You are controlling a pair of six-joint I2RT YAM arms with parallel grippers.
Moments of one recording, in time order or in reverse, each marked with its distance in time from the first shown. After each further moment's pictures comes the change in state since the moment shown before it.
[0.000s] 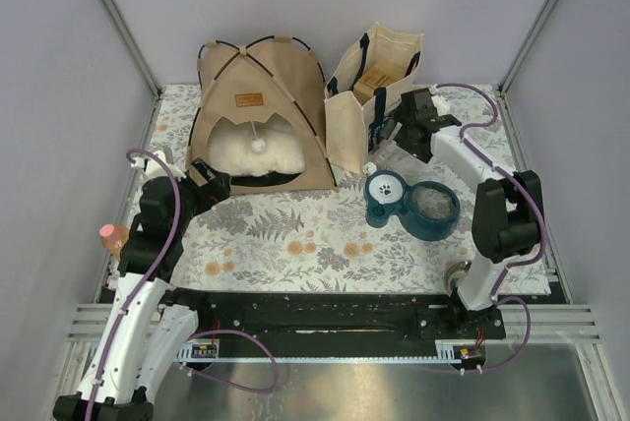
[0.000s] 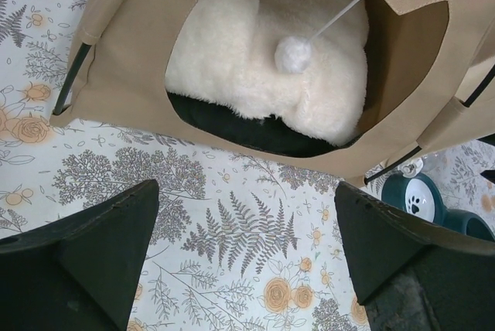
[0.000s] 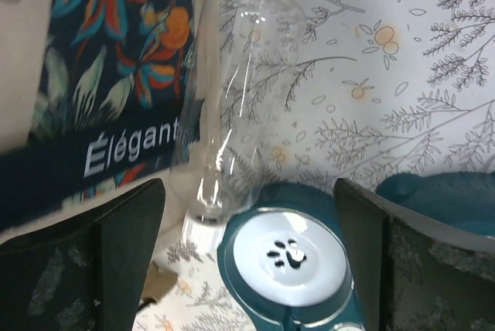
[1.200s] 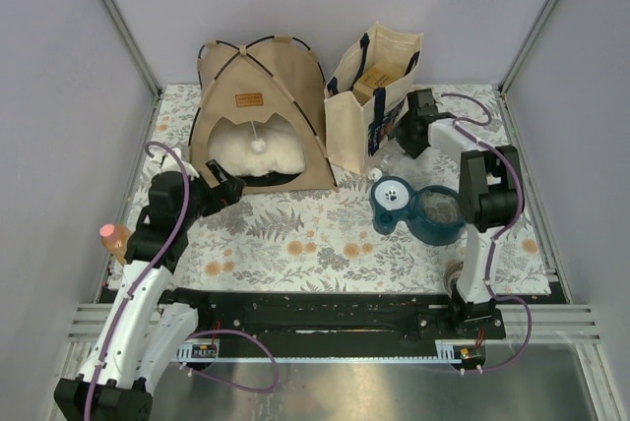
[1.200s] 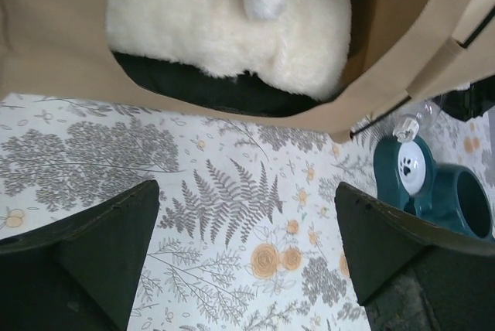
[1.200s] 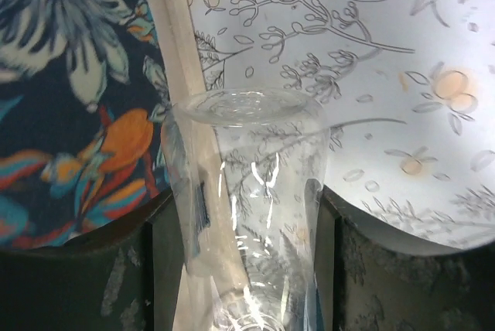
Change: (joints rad) left arm 0.000 0.064 -0.026 0.022 0.138 -0.003; right arm -0.113 0.332 0.156 0.099 -0.171 0.169
